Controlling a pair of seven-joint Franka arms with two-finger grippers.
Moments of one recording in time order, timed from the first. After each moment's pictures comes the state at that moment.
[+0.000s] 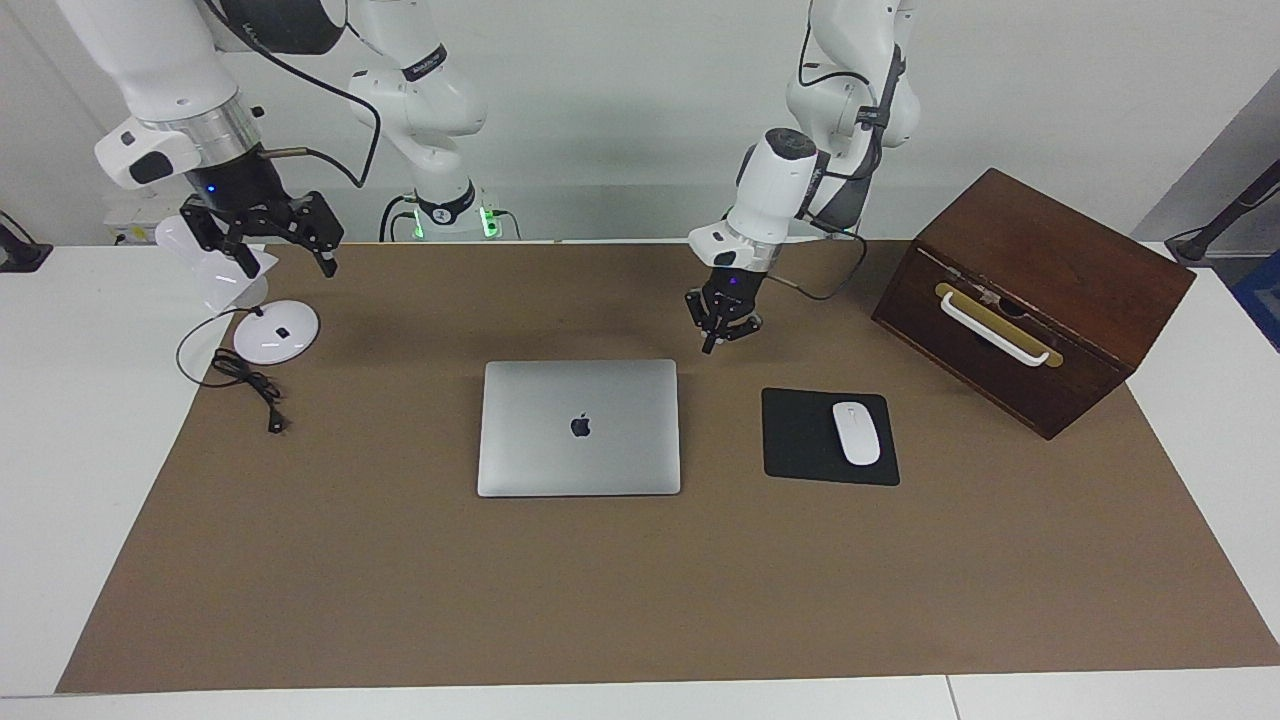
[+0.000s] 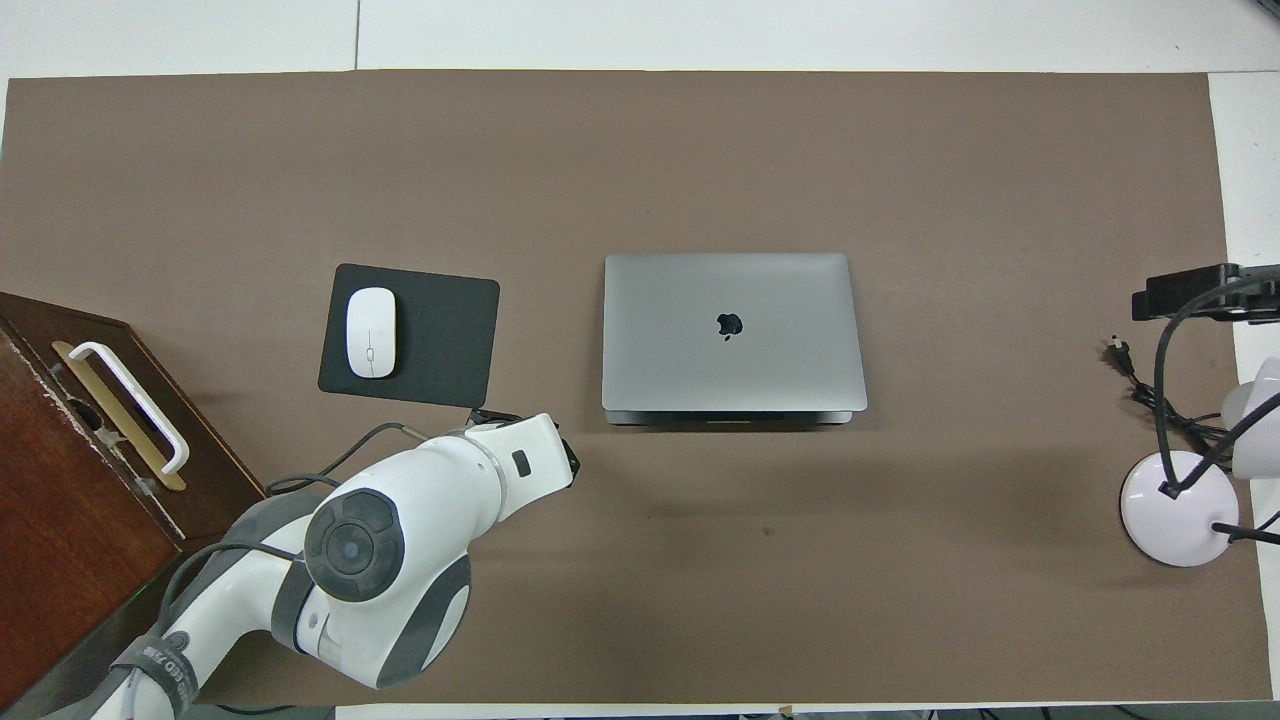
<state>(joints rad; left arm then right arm) -0.65 -0.10 0.02 -2.44 -0.16 2.65 0.03 -0.16 -0.11 0.10 -1.73 0.05 1.68 0.00</state>
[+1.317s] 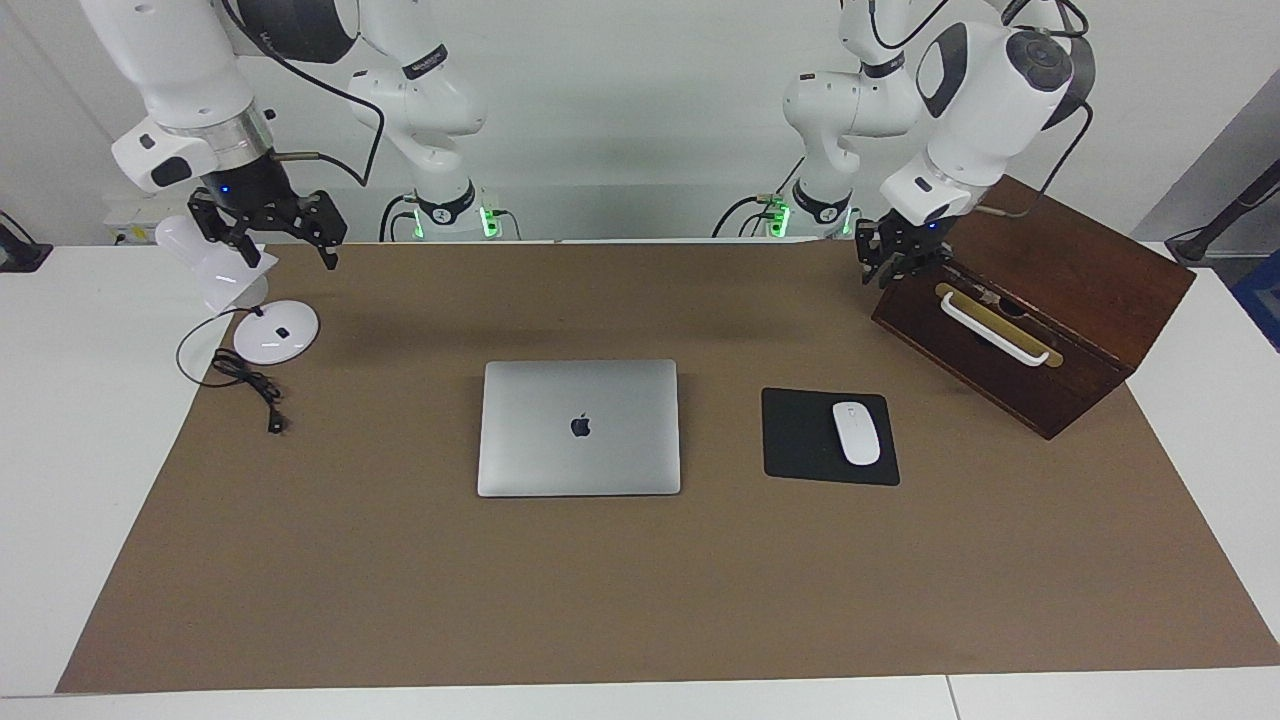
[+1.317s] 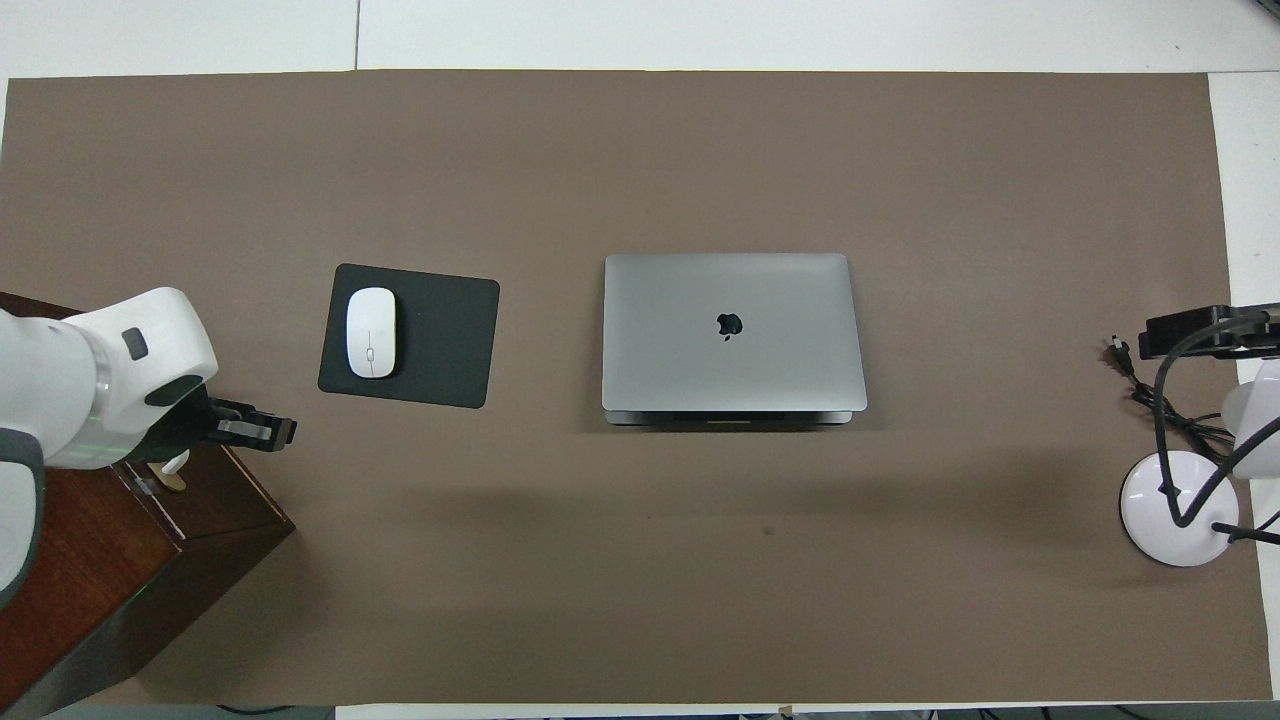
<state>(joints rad) -0.18 -0.25 0.03 -2.08 -0.12 1.79 0.17 -0.16 -0.15 0.10 -1.78 -0.02 1.65 -0.03</state>
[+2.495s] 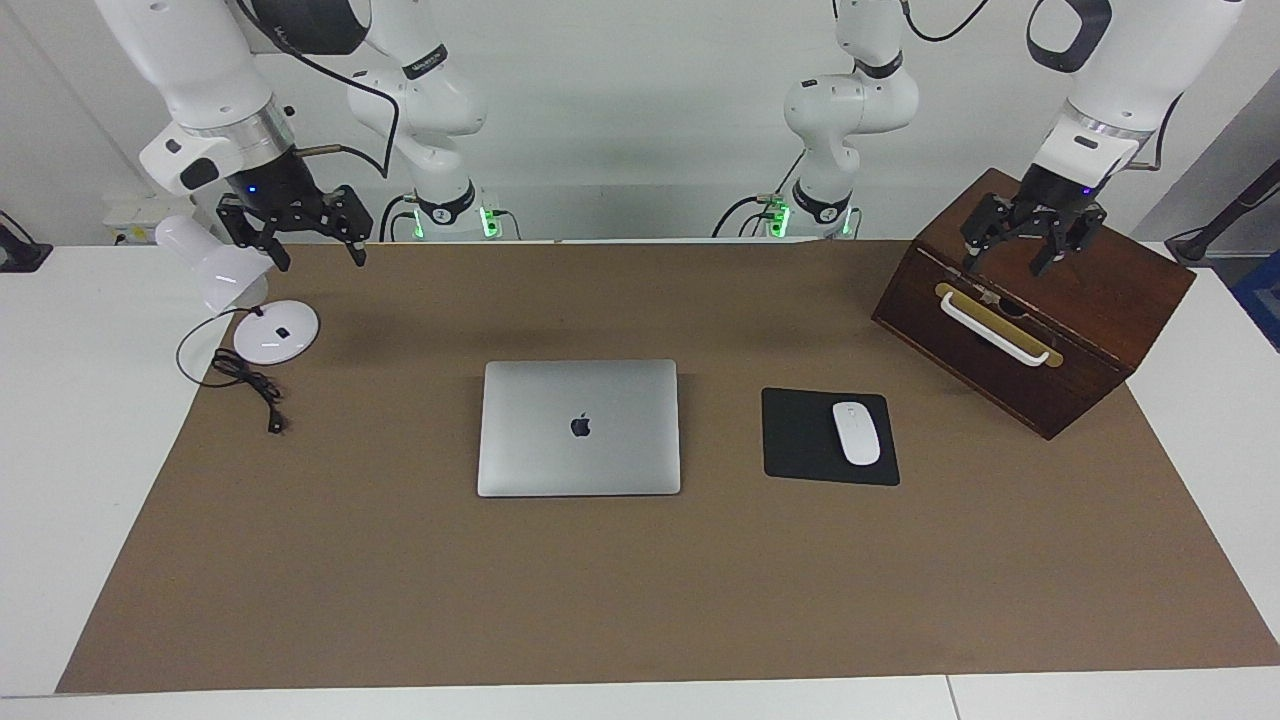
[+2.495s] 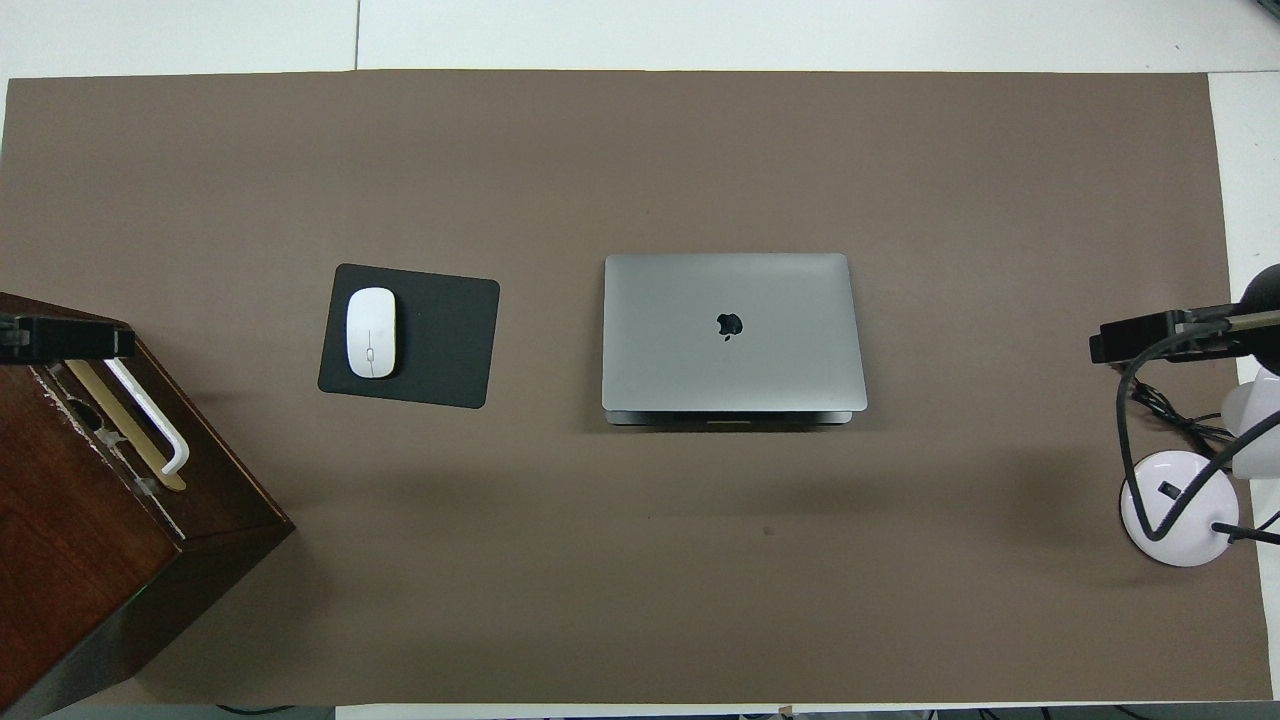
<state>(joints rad) 0.02 -0.17 0.03 -1.83 -0.10 1.77 0.14 -0.13 -0.15 0.12 -1.78 0.07 1.65 -0.06</state>
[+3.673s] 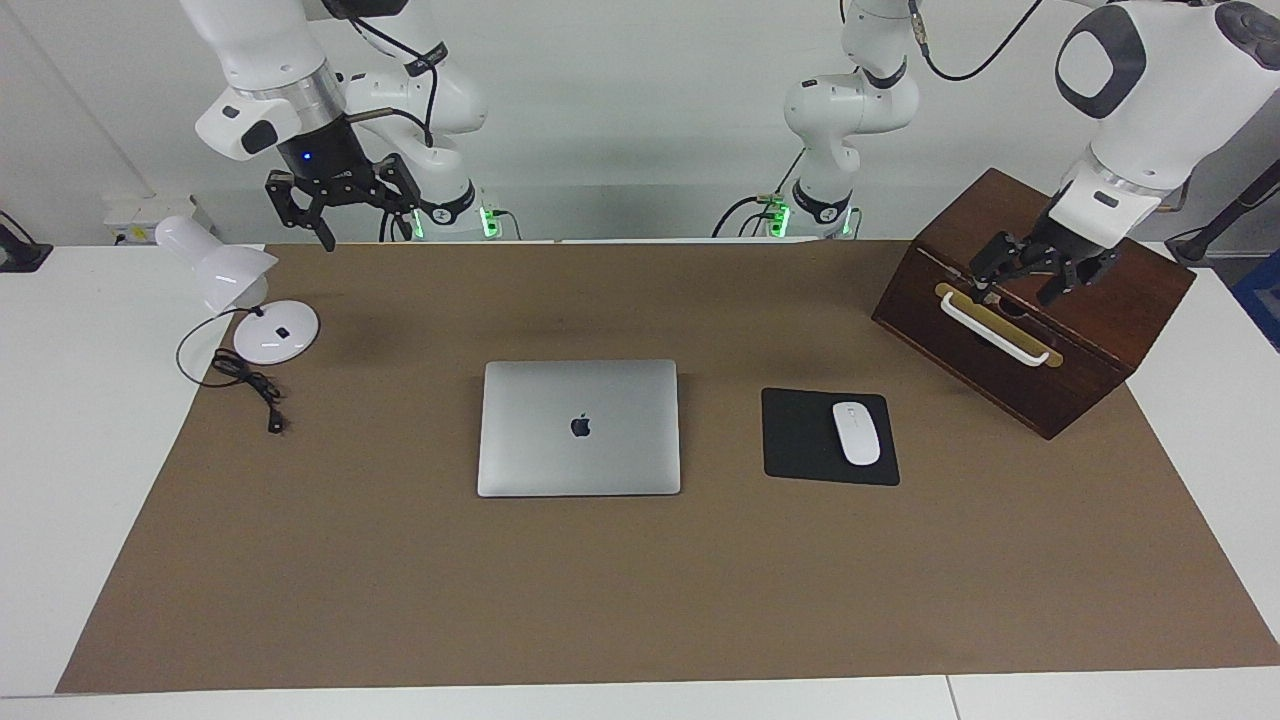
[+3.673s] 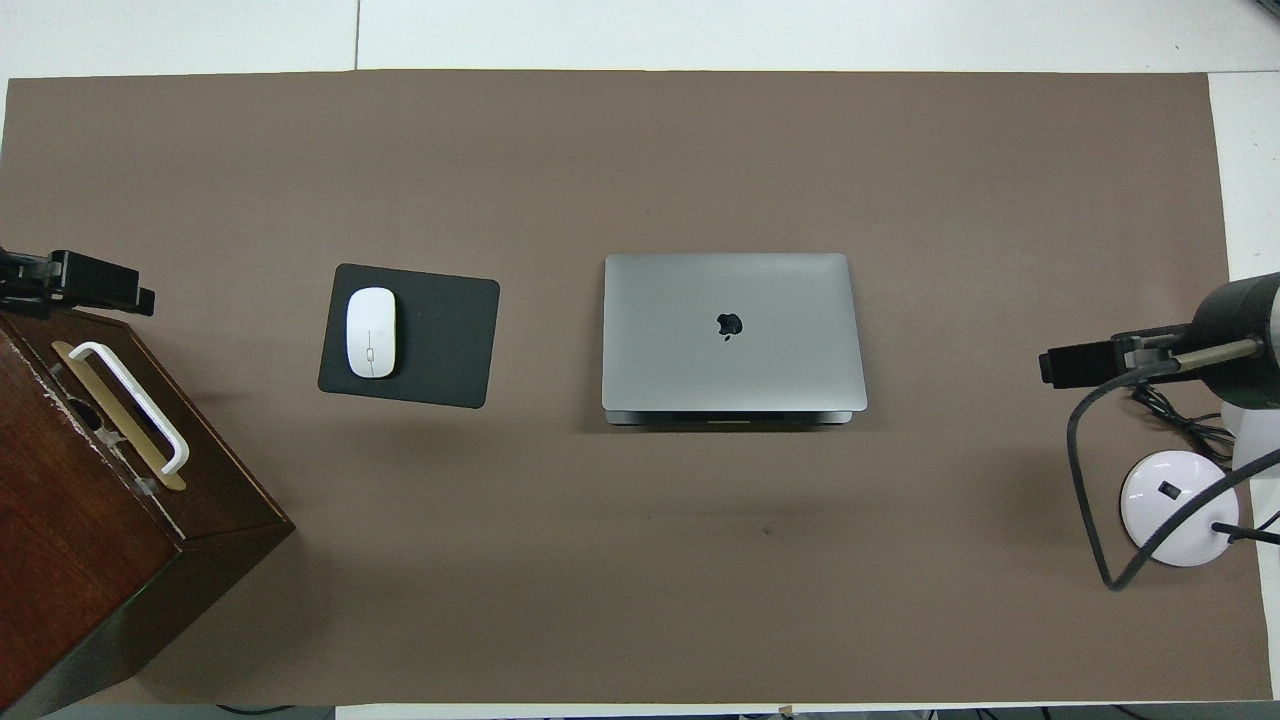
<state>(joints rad) 0.02 0.02 0.01 -1.62 -0.08 1.63 0.10 -0.06 -0.20 0.13 -1.78 0.09 1.64 -0.04</state>
